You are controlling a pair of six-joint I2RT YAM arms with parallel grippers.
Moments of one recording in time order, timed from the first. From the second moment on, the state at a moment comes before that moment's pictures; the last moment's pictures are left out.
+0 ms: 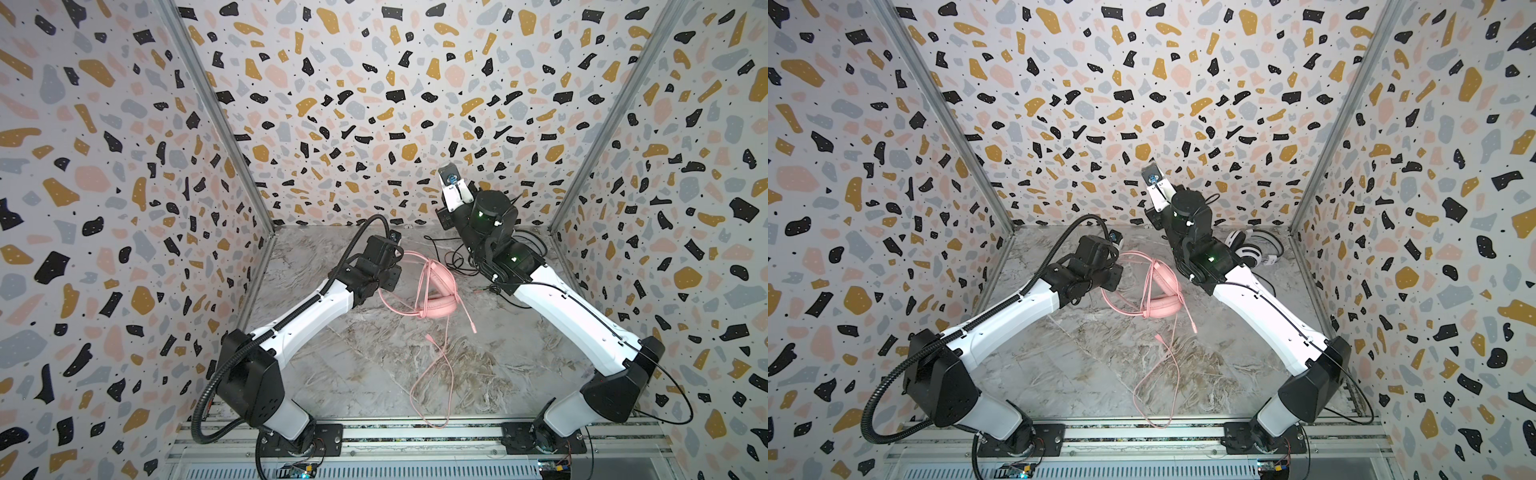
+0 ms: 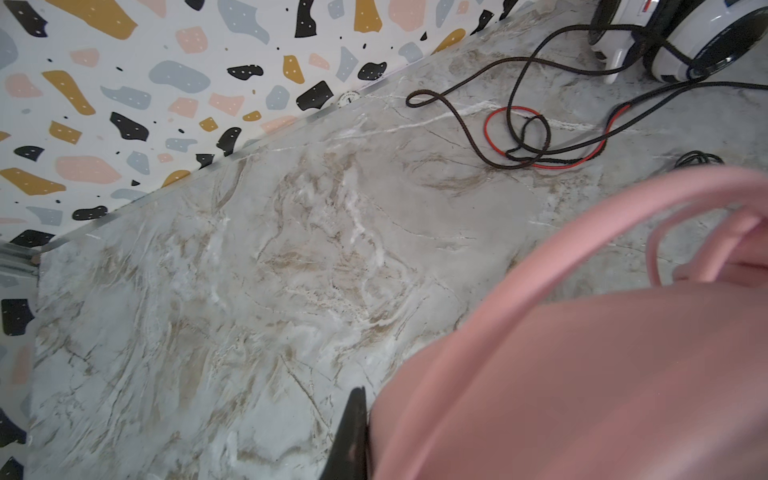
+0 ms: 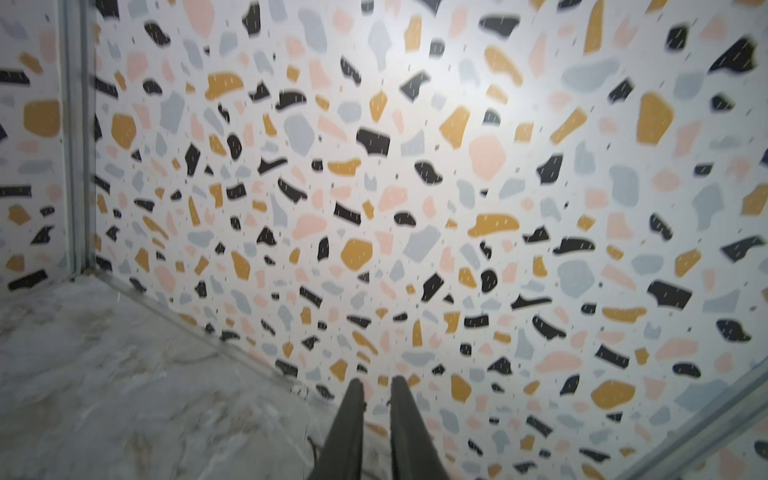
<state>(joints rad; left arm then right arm) -0.59 1.54 1.31 -0.51 -0.25 -0.03 0.73 1.51 1.58 -0.07 0.42 -0.38</state>
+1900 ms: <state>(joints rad) -0.43 1.33 1.19 -0.43 -0.42 -0.16 0.89 1.62 0.63 0.18 0.06 0.15</state>
